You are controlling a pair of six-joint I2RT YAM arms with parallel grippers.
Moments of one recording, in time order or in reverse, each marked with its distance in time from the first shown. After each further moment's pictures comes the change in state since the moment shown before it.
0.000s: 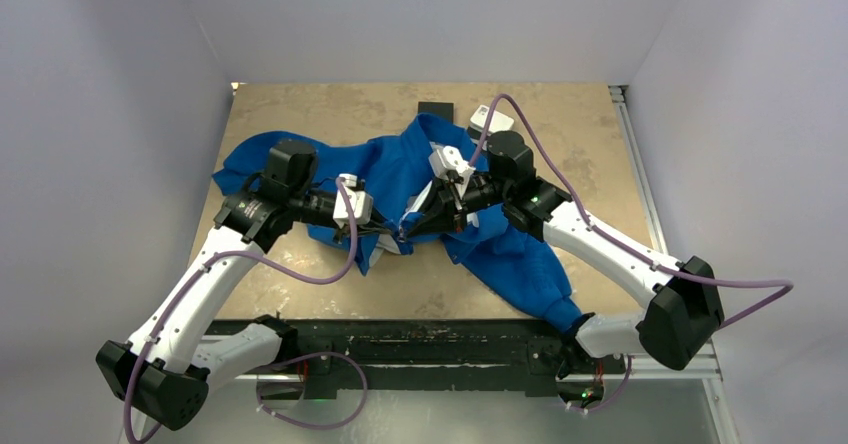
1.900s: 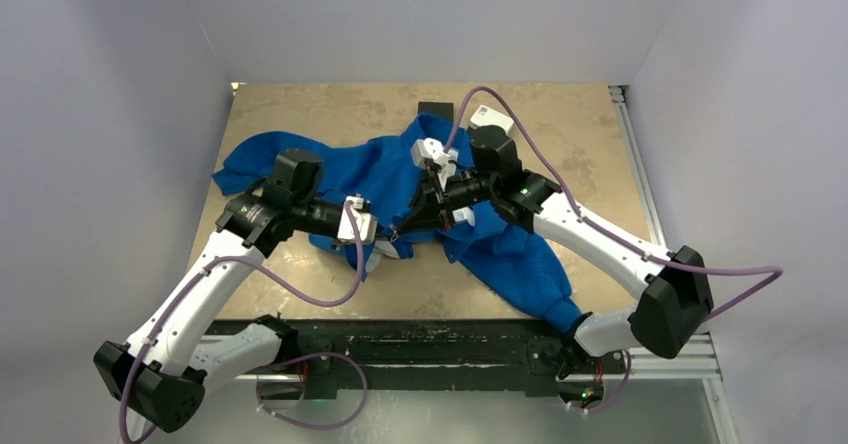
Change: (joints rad) left arm -0.036 -0.016 -0.024 -0.084 -0.097 0.188; right arm 0.036 0.053 0.088 -0.139 0.135 0.064
